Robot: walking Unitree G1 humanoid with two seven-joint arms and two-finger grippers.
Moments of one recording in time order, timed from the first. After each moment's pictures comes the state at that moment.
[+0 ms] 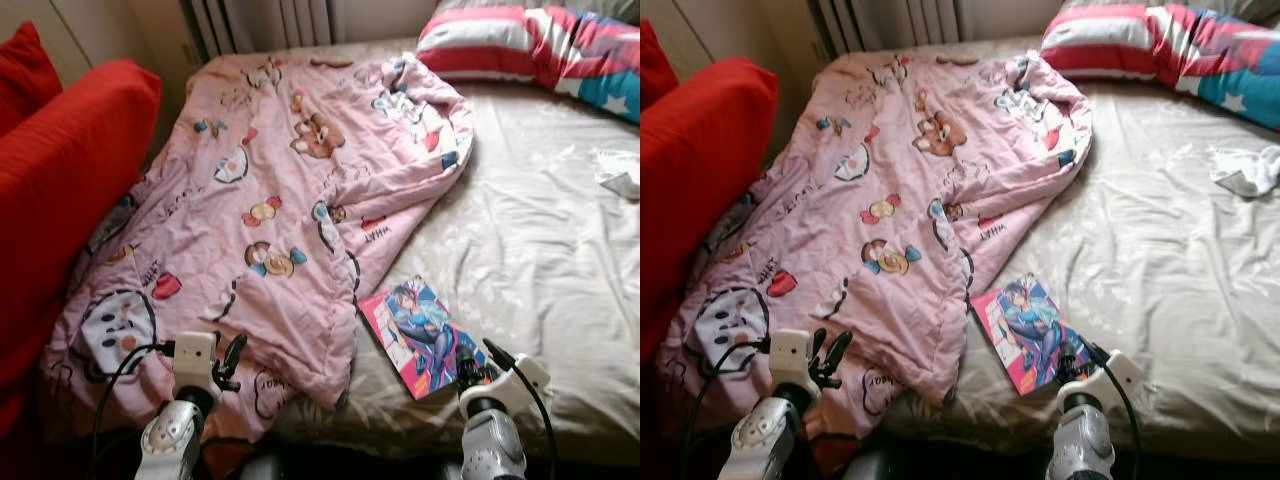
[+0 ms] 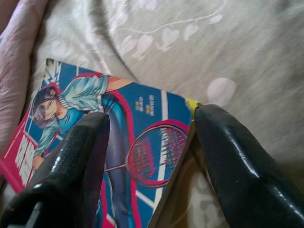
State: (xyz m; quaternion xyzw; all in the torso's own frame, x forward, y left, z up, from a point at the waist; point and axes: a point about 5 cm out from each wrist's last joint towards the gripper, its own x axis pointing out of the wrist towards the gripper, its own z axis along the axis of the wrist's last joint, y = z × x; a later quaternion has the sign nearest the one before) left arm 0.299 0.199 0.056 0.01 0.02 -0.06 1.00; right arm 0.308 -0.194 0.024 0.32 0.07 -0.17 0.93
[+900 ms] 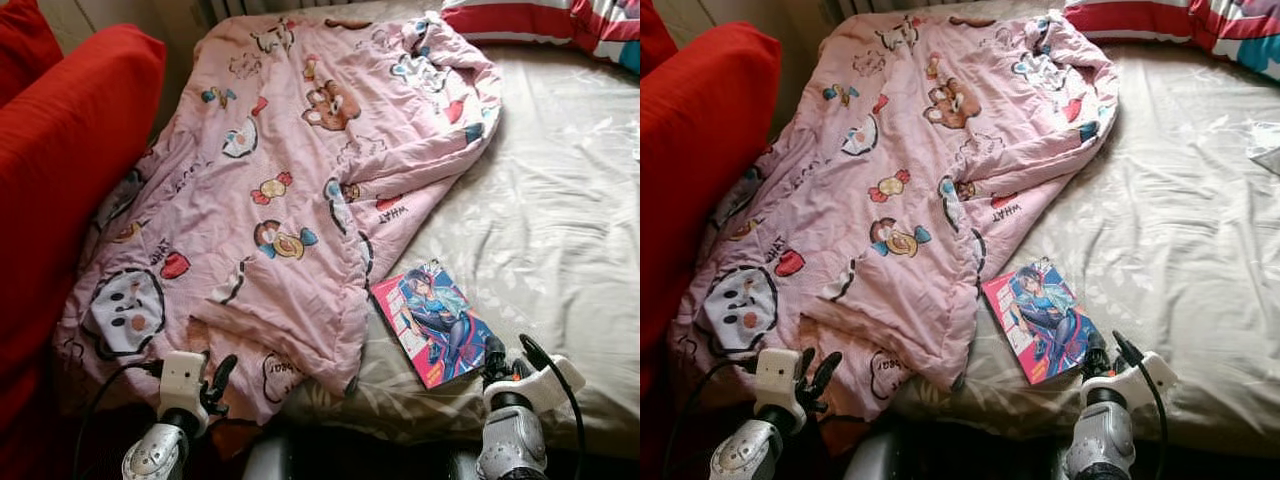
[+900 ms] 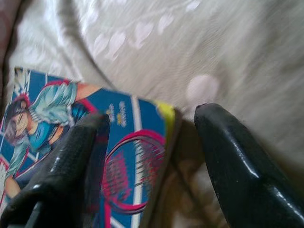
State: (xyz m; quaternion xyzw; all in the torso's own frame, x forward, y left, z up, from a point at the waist) left arm 0.278 0.209 0.055 0.03 0.04 -0.06 1.00; right arm 0.310 -0.217 0.032 0.36 0.04 -0.19 0.91
